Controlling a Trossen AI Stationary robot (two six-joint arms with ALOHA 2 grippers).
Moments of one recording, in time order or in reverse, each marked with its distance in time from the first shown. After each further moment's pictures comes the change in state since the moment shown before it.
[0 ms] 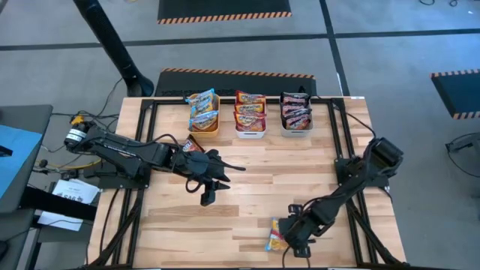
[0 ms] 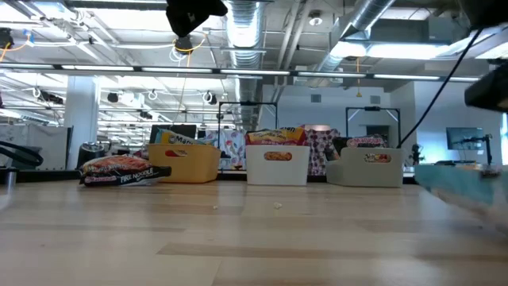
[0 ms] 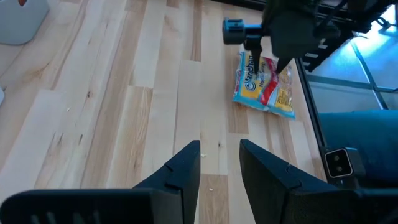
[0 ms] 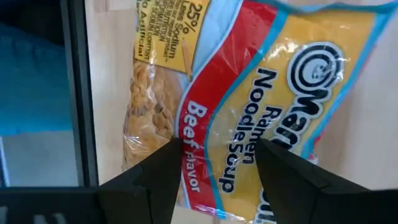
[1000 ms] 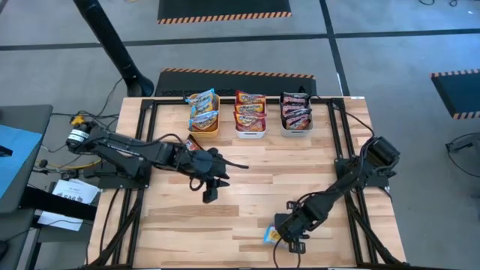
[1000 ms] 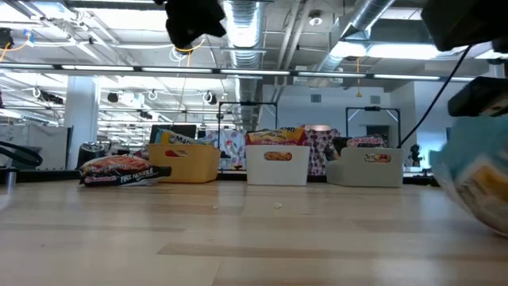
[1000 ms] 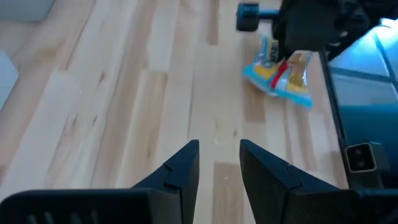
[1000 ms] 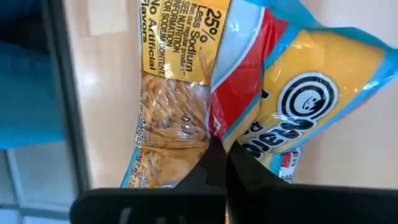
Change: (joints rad) left arm 0.027 0.023 0.000 -0.038 -0.008 -0.003; right arm -0.088 0.037 0.000 -0.074 -0.012 -0.038
